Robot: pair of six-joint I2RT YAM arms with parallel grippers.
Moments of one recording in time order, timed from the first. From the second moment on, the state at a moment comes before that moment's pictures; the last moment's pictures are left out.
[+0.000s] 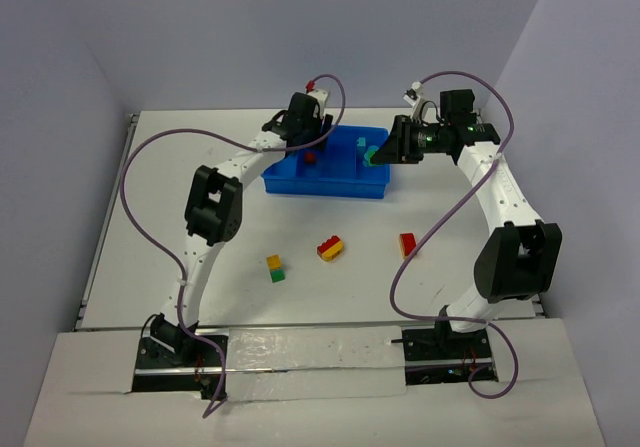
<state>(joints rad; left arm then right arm) -0.55 2.45 2.17 -0.36 -0.11 -0.08 0.05 1.58 1.46 -0.70 -0.85 0.12</state>
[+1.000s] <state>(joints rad) -0.58 1.58 1.44 -0.26 0.79 0.26 0.18 1.66 1.20 0.01 -1.29 0.83</state>
